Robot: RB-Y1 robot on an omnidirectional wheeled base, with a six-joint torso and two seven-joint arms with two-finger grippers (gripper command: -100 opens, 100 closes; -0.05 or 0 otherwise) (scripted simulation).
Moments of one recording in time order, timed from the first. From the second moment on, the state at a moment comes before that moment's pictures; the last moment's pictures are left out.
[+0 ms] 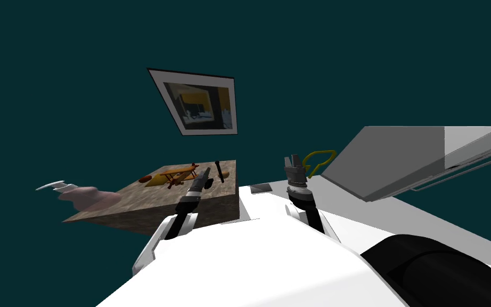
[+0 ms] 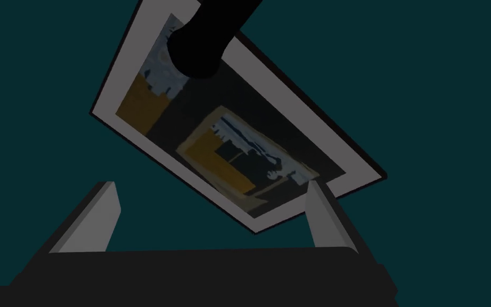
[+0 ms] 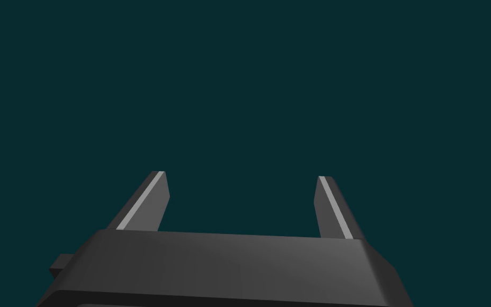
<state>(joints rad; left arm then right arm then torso) 0.39 0.21 0.06 -2.06 -0.32 -0.30 -0.32 0.55 -0.01 -0.06 -2.37 0.11 -0.59 0.07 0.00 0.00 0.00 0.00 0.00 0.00</state>
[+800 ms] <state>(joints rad) 0.34 0.36 0.08 -1.88 -0.46 -0.24 -0.45 0.55 -0.01 -0.06 -2.37 0.11 -0.59 0.07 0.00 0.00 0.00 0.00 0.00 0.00</state>
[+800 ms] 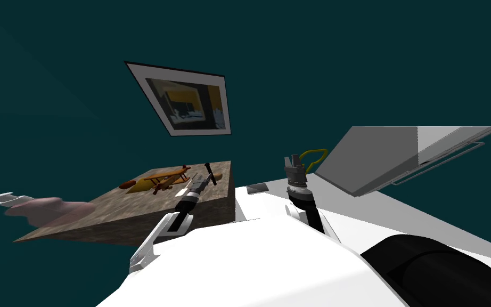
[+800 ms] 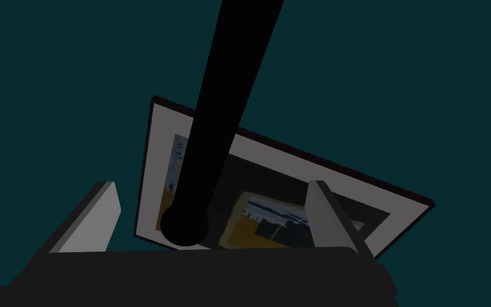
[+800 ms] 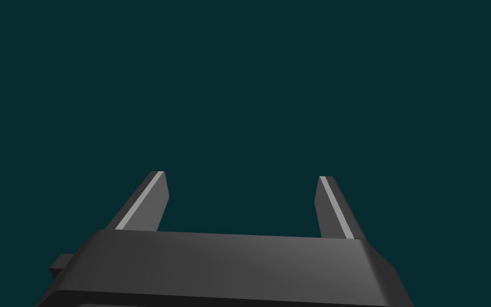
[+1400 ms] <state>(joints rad) 0.31 0.44 0.09 -1.75 -0.55 -0.21 -0.52 0.55 -0.01 -0.06 -2.37 0.11 -0.59 0.07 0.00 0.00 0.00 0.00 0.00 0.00</state>
